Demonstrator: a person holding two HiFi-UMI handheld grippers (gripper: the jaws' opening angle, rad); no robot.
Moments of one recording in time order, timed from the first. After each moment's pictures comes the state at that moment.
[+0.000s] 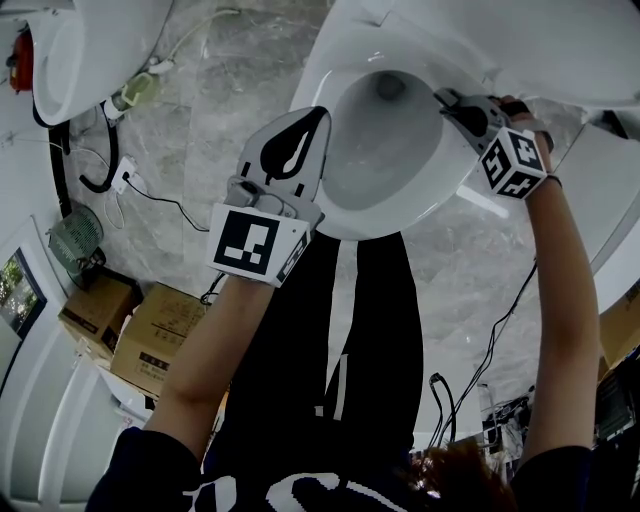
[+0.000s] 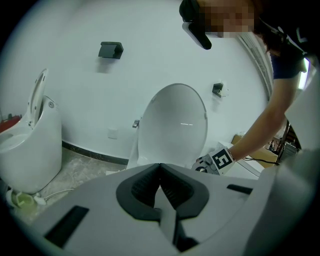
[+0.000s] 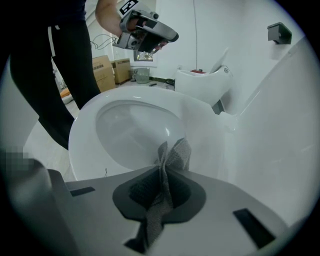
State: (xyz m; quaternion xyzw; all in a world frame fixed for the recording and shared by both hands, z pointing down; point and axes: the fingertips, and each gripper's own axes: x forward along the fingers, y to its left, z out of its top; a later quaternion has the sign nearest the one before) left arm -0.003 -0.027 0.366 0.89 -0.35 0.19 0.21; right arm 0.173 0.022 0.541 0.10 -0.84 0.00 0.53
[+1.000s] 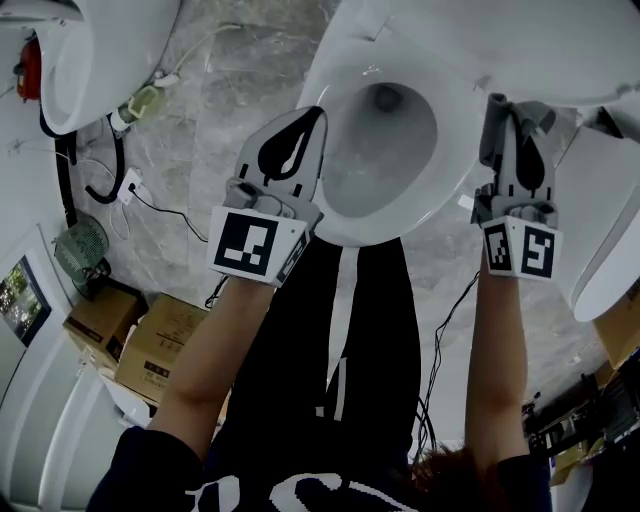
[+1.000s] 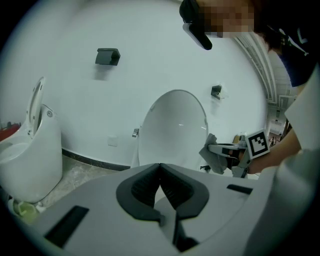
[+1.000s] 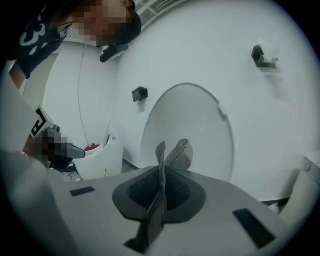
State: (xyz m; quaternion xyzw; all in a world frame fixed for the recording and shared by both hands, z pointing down) left arm 0.000 -0.043 0.332 0.90 -0.35 0.18 0.19; right arm 0.231 -0.013 0.331 0.67 -0.73 0.13 0.08
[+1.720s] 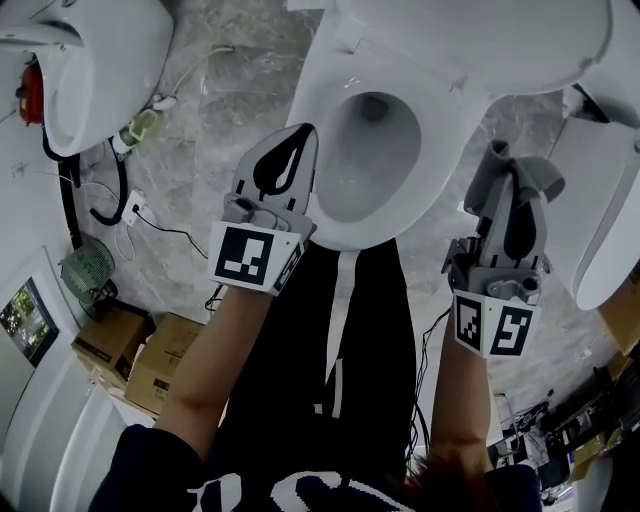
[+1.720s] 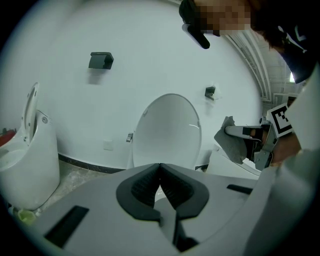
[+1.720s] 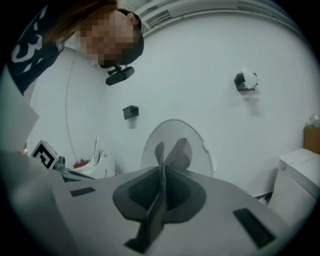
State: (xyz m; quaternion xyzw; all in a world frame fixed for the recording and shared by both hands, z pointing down) left arm 0.010 -0.029 0.301 0.91 -0.34 0.18 0.17; right arm 0.212 0.053 0.223 0.74 -0.67 0.12 0.03
